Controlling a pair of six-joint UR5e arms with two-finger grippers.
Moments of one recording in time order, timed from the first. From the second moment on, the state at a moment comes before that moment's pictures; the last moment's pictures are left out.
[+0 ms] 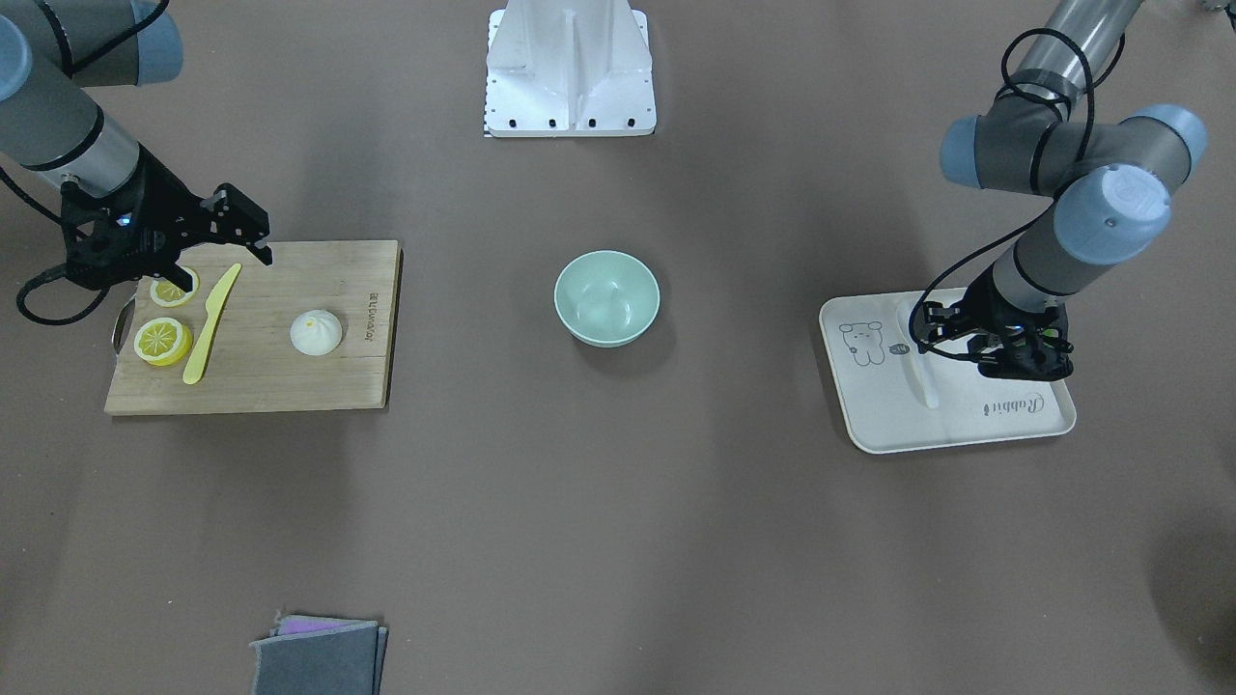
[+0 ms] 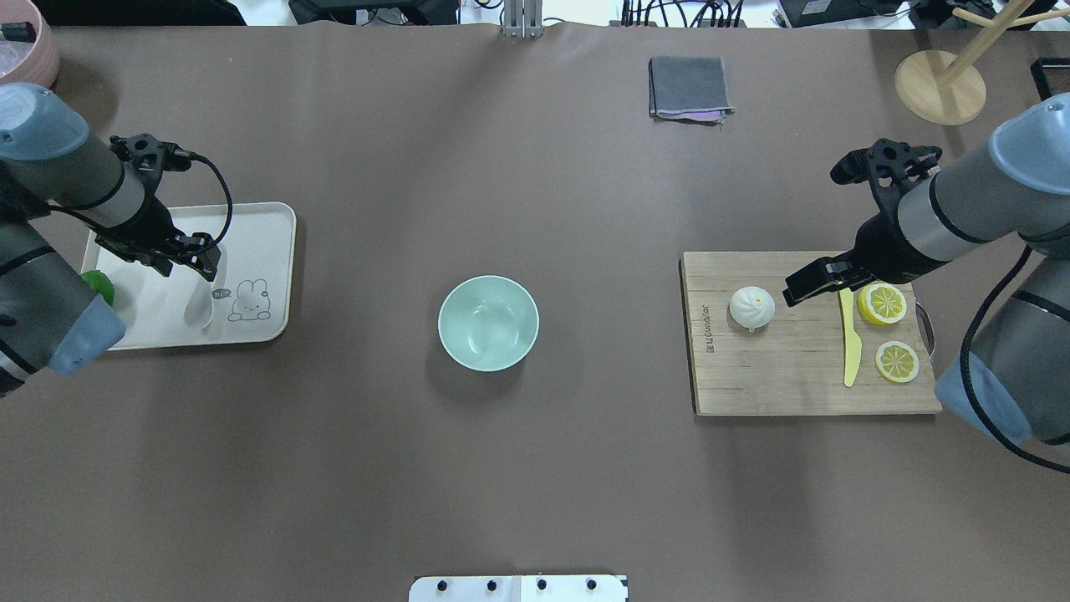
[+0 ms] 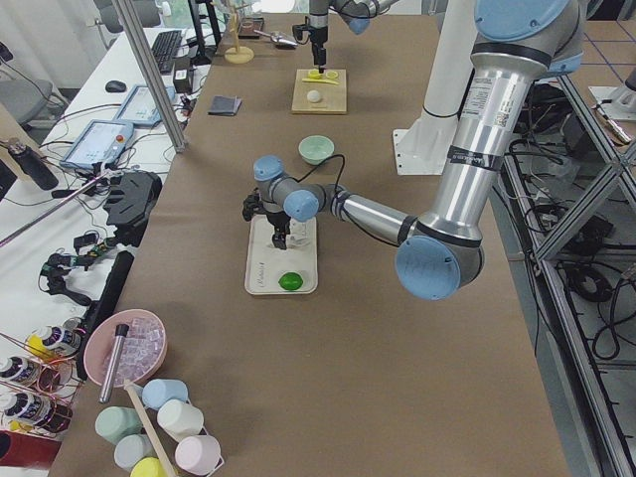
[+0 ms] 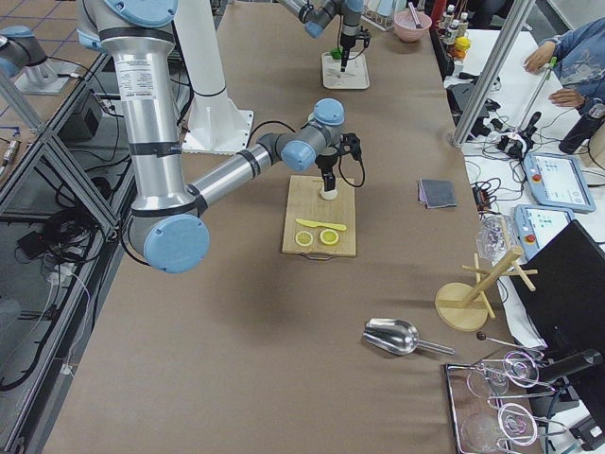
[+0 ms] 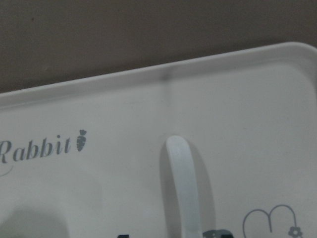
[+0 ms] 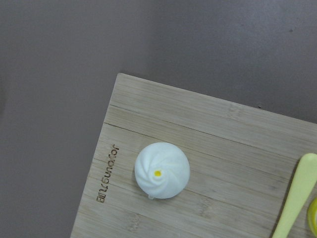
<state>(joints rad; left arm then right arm) -0.90 -1.85 -1.55 -1.81 -2.18 -0.70 0.83 -1.44 1.95 -1.35 2.18 0.70</state>
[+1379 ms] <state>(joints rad) -0.81 -2.11 -1.61 -1.79 -2.21 -0.98 0.75 -1.36 1.82 -1.35 2.07 0.70</state>
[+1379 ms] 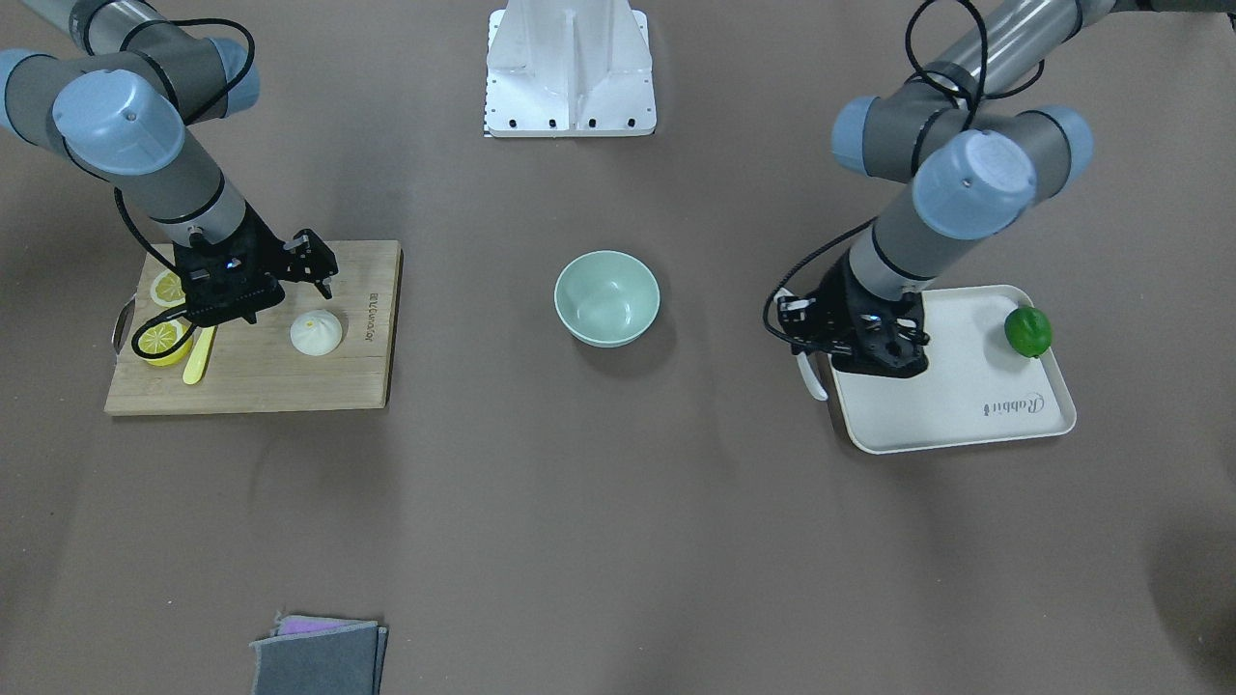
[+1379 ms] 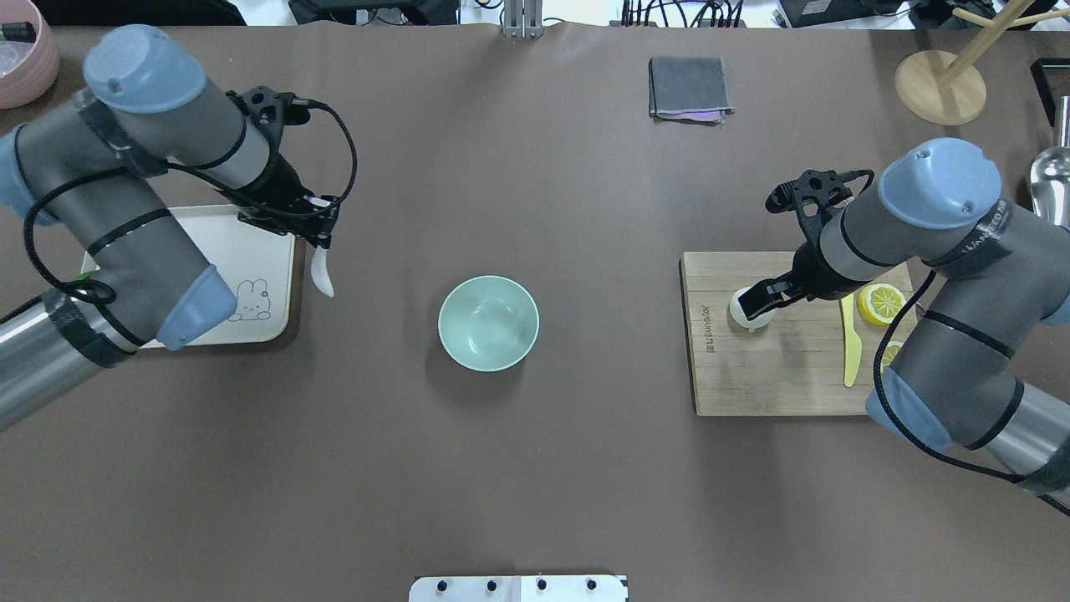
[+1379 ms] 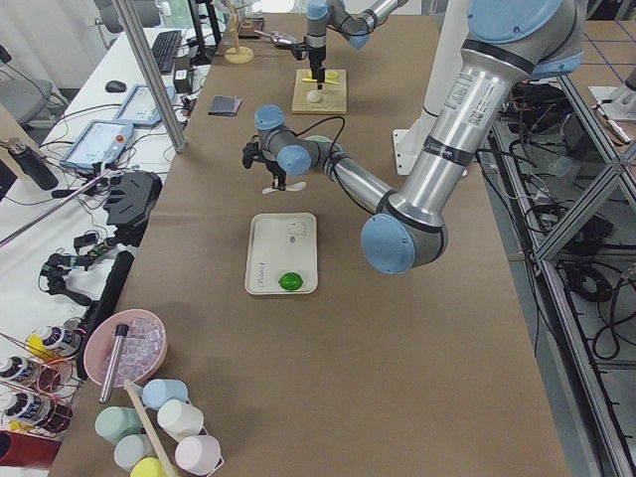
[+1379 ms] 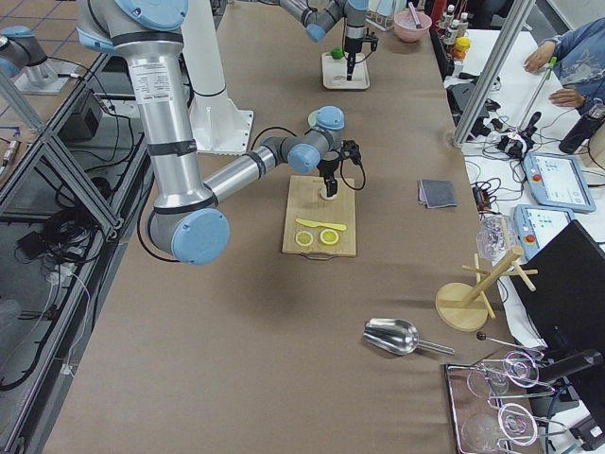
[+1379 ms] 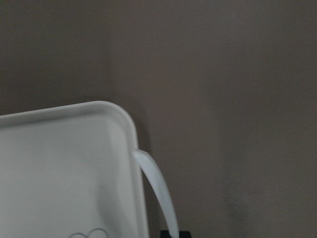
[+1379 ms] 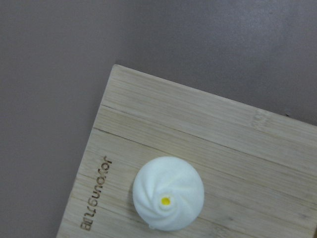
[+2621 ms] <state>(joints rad) -0.63 -2.30 -1.53 -1.86 -2.08 -1.22 0.73 -1.31 1.76 -1.34 2.06 0.70</state>
